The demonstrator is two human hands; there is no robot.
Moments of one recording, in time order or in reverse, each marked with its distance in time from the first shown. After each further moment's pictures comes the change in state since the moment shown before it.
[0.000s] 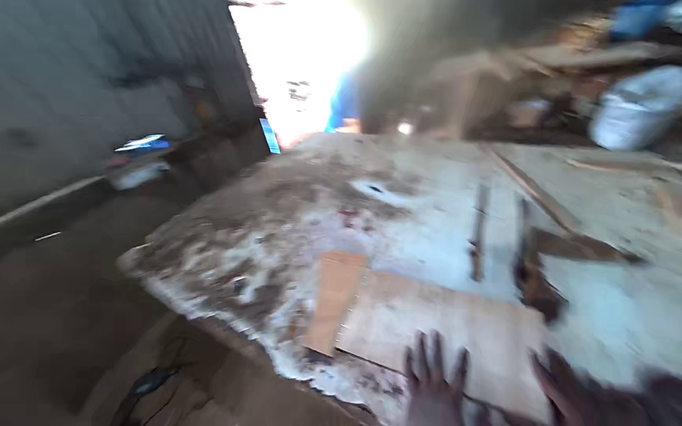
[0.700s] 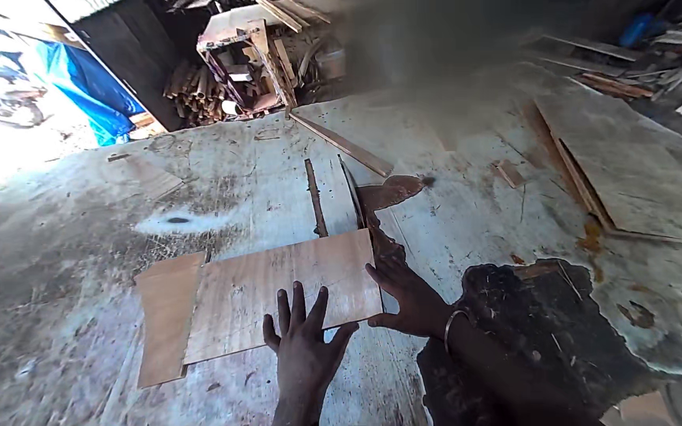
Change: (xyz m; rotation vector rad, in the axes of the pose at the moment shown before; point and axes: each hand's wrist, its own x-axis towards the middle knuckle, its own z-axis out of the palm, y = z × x) left_hand 0.147 -0.019 0.013 -0.003 0.104 0.172; right_hand 0.108 0.041 -0.012 0.131 -0.191 0.050
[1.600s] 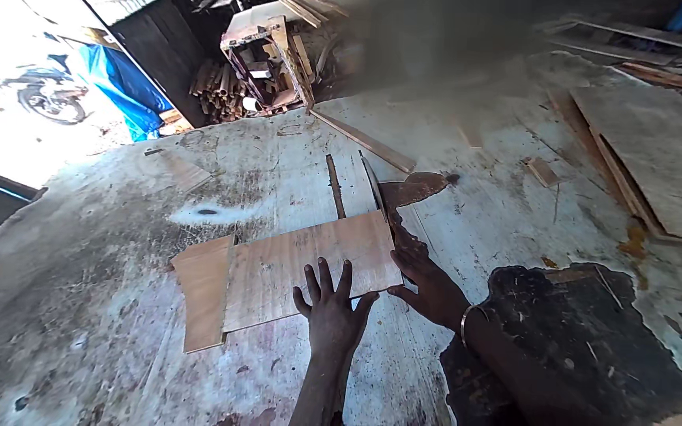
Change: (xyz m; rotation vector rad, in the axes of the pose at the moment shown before) left_hand 0.038 0.015 0.004 0.115 -0.170 -0.054; right_hand 0.015 0.001 0.007 -0.007 0.153 0.105
